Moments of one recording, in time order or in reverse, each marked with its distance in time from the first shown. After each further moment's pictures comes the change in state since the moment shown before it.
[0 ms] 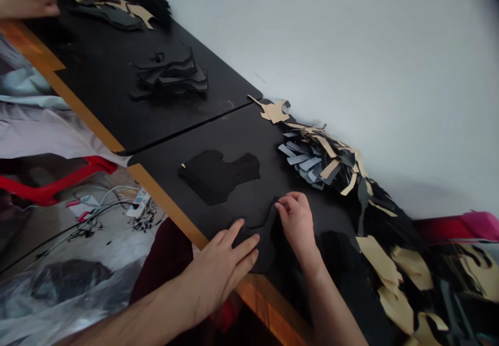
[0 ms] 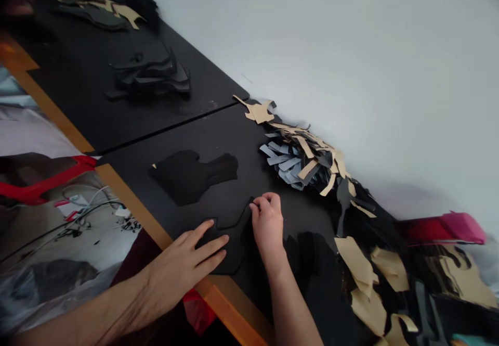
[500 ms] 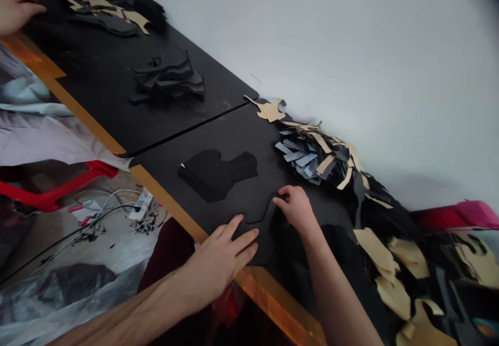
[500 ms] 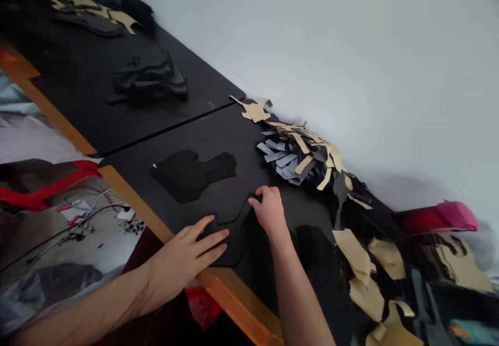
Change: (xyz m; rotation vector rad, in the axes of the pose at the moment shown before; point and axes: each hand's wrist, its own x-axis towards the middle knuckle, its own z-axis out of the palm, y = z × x) left_hand 0.004 -0.004 -0.019 -0.069 -0.174 0.020; right_hand 0.025 0.008 -0.004 0.045 -0.173 0.223
